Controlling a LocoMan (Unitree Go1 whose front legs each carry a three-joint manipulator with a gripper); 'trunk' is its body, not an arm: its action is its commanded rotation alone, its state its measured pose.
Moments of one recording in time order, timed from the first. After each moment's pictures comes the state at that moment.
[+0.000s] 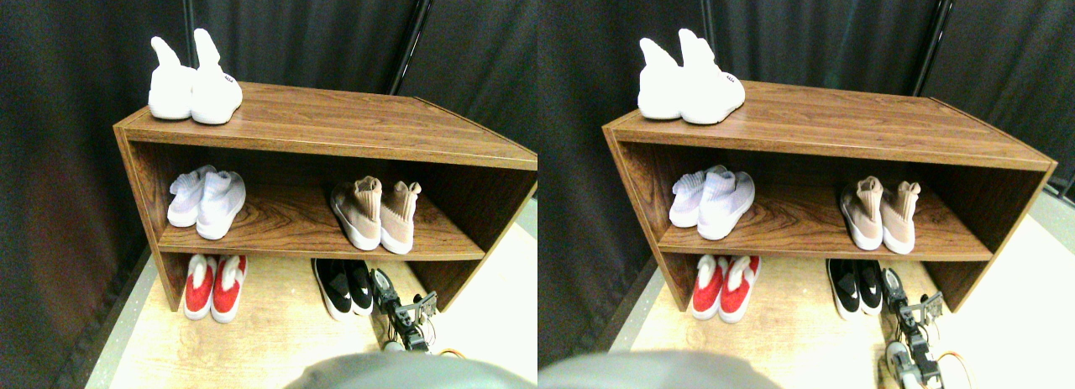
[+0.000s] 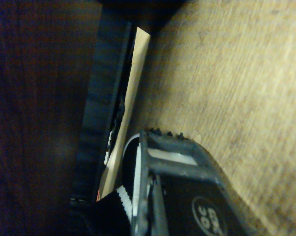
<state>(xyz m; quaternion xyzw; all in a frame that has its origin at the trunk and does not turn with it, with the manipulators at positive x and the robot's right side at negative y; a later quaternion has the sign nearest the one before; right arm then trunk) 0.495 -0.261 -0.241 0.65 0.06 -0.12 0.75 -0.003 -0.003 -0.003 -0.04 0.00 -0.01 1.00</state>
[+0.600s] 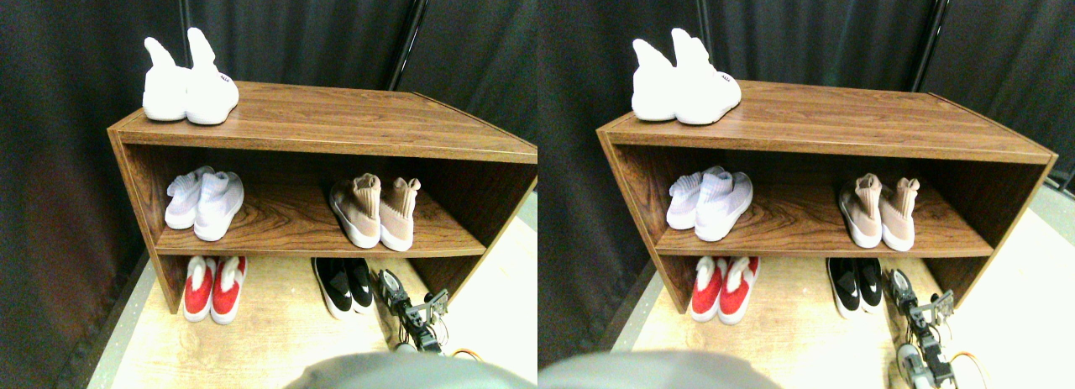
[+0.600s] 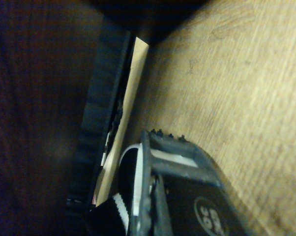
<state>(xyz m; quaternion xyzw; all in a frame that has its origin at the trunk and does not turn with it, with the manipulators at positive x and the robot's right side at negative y) 0.485 -0.277 -0.234 0.64 0.05 -0.12 0.75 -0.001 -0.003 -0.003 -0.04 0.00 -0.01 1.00</state>
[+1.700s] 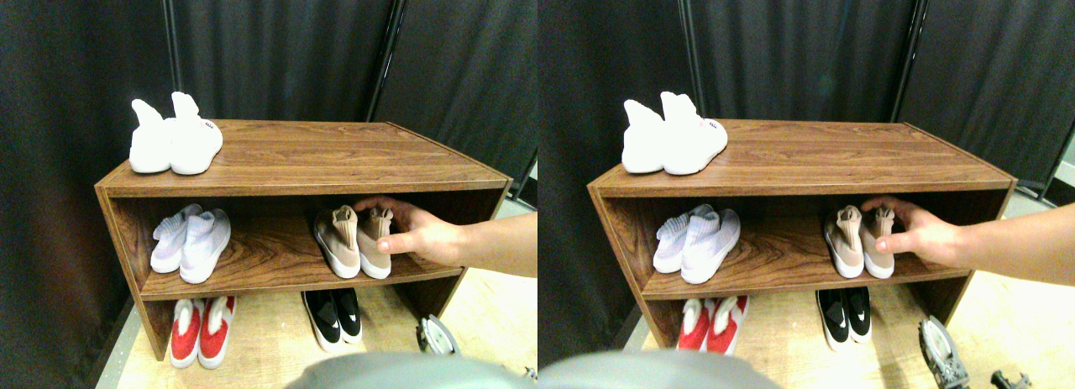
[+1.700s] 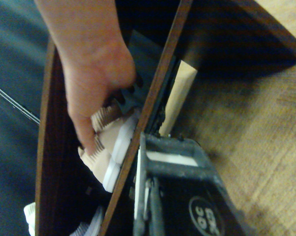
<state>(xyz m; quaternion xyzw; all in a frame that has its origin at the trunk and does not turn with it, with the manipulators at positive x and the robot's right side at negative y) 0.381 -0.270 -0.131 0.59 -0.04 0.03 0.80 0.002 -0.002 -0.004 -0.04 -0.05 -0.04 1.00</state>
